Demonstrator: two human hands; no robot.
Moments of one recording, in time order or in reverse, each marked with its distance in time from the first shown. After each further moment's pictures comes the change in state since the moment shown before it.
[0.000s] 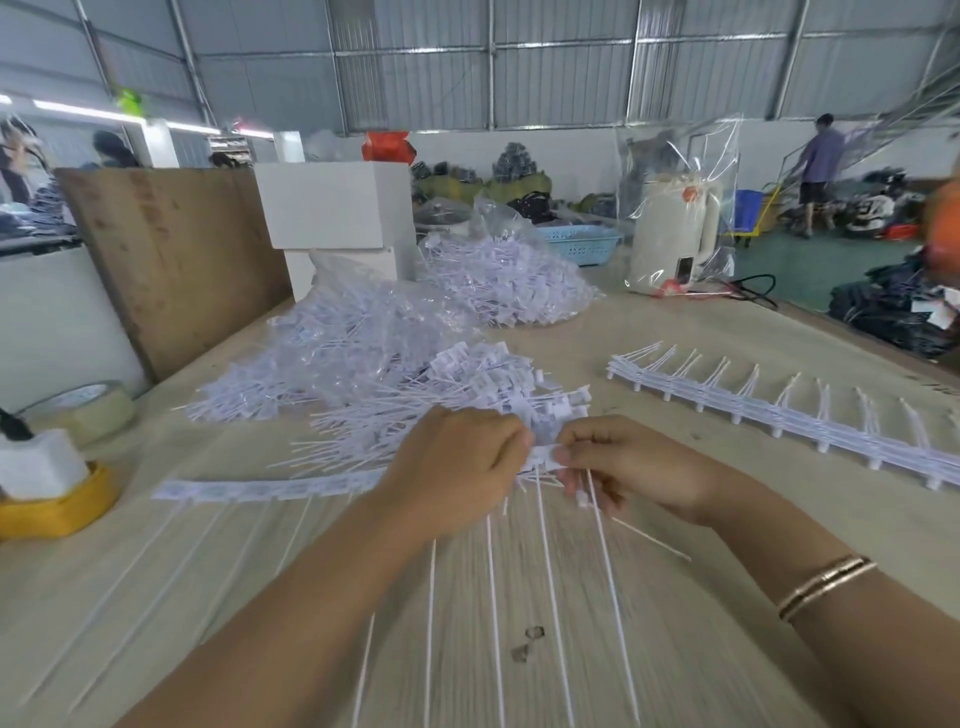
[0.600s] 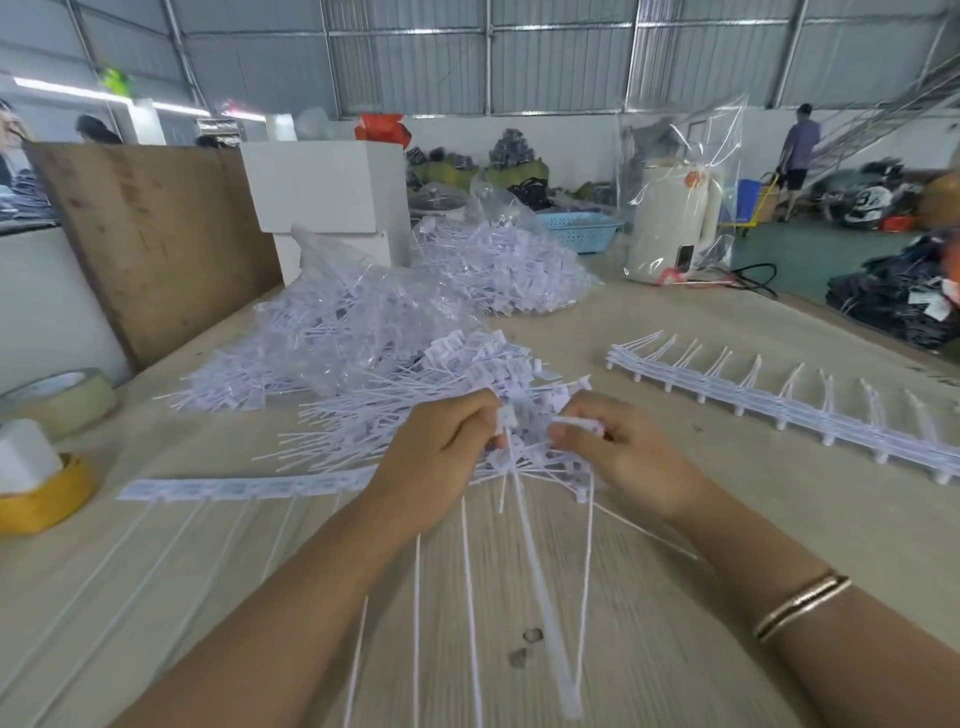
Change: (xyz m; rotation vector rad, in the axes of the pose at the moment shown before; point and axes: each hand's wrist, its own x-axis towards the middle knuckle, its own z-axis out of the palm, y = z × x) left_hand -0.008 -0.012 0.008 -0.688 0.189 -0.102; right_hand 0.013 0.022 0.012 -0.045 0.343 -0.296
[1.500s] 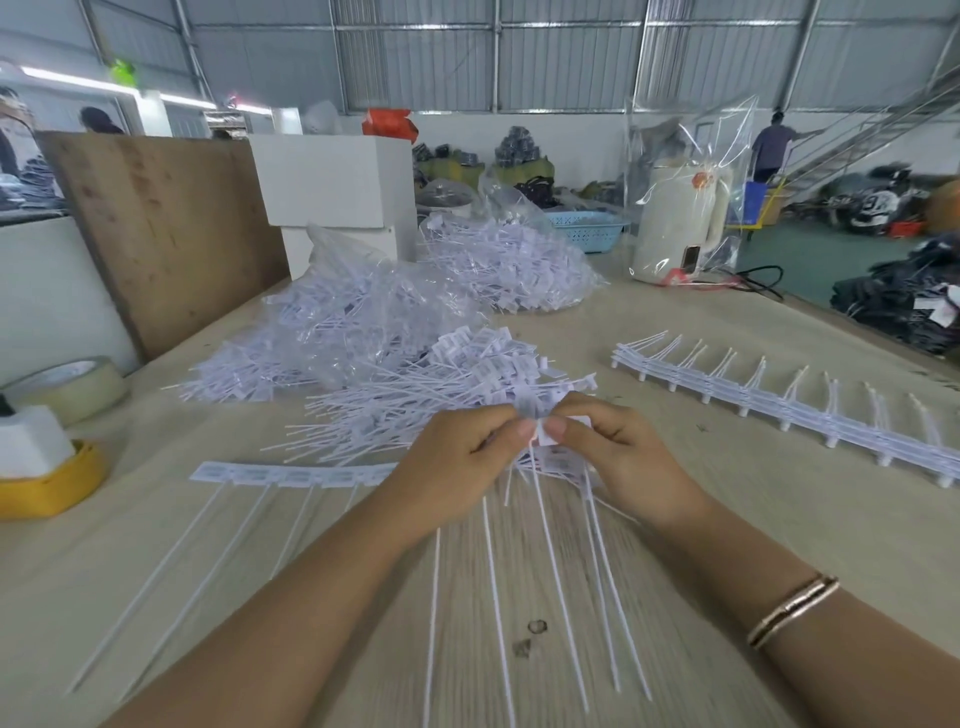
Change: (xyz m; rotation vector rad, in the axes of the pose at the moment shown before) left_hand -0.004 -0.003 0.007 0.080 -0.108 -0.003; right_hand -0.003 -0.015 0.019 0.158 0.018 -0.019
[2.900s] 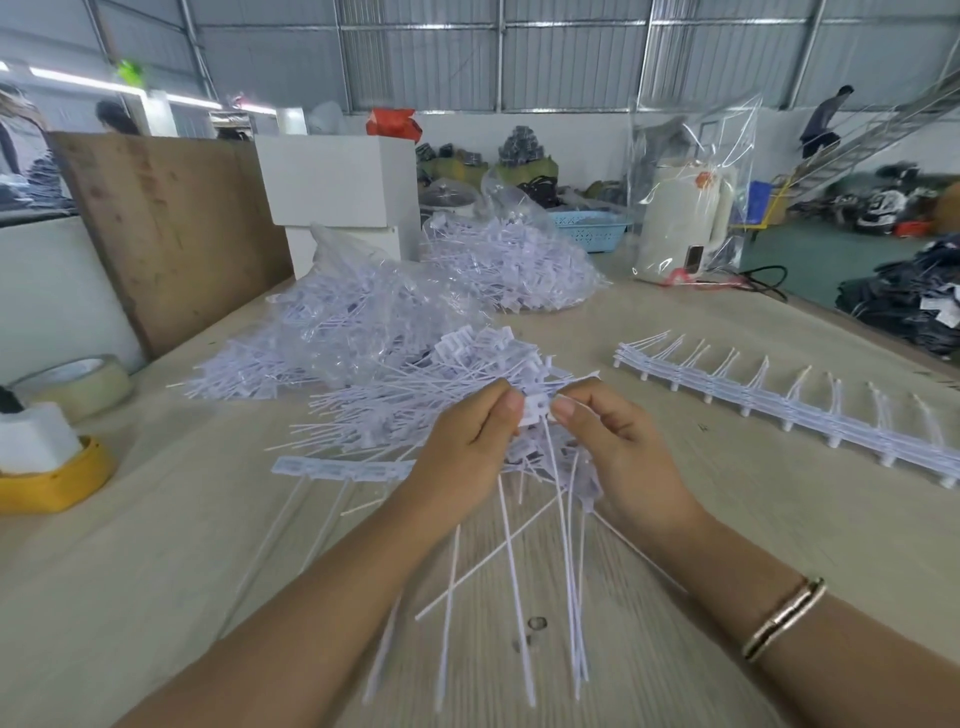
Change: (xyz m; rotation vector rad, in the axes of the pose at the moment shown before) left_hand 0.003 0.017 0.009 -0.184 0.169 -0.044; right_hand -0.002 0.006 0.007 0.148 0.147 -0.056
